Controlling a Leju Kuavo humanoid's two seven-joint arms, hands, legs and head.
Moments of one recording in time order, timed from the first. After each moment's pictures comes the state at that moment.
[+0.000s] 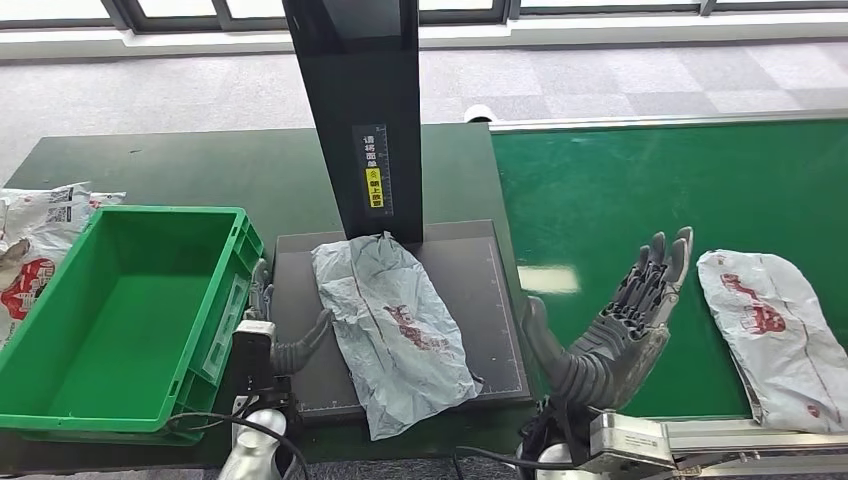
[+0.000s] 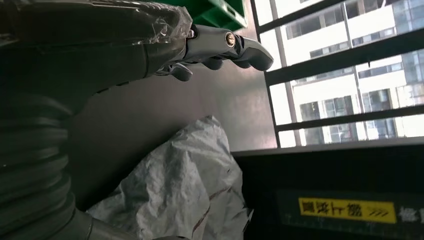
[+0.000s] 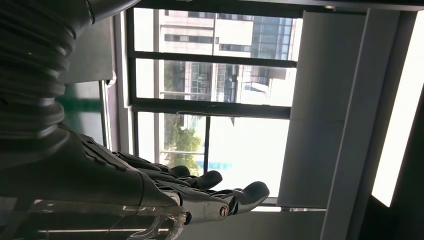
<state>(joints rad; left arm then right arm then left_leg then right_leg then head) -0.19 -0.34 -0.04 -0.92 -0.31 0.50 -0.68 0.07 0.24 0.28 -1.78 0.21 -0.68 -0.70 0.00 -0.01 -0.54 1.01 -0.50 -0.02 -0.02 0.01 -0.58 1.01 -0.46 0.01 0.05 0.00</state>
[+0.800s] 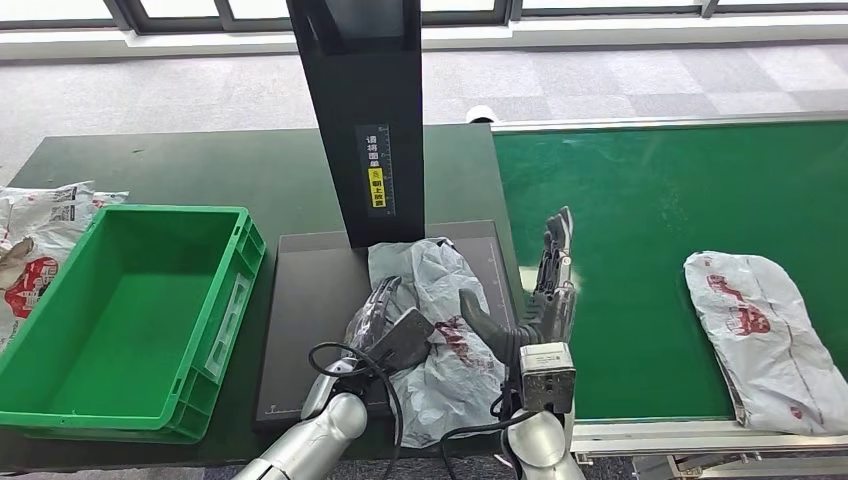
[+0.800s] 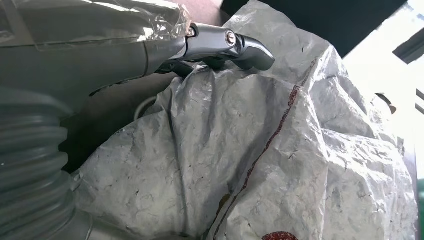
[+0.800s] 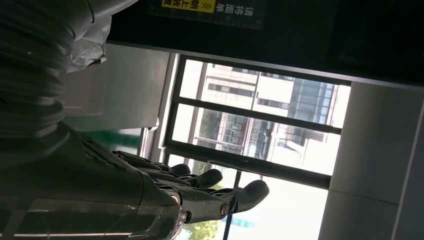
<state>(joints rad) -0.46 -0.38 -0.44 -0.45 -0.61 0.53 -0.22 -0.04 0.28 0.20 -1.47 0.23 -0.49 -0.70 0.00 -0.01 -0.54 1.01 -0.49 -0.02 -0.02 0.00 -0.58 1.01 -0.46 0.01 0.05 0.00</state>
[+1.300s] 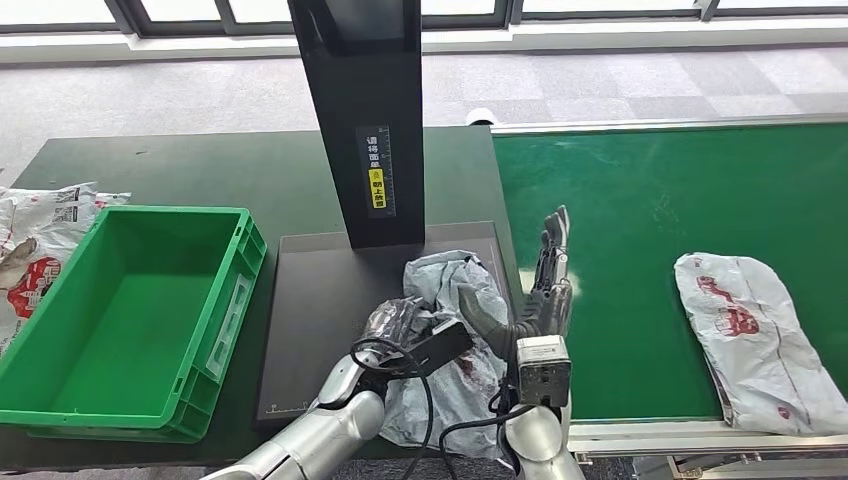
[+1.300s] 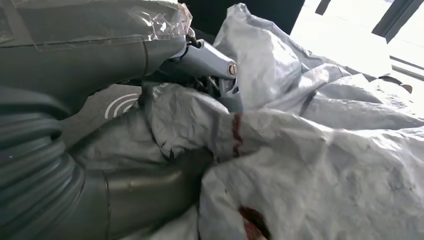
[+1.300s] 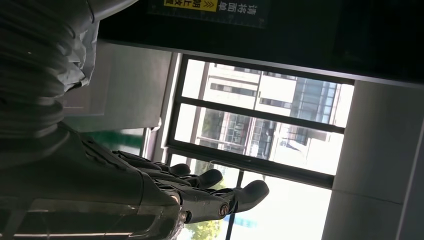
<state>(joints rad) -0.54 -0.38 -0.69 -0.37 -0.65 0.52 -0.05 -0.06 0.28 0.20 -1.43 0.21 -0.50 -0.70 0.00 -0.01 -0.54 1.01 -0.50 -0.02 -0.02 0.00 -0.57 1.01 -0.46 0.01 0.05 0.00</state>
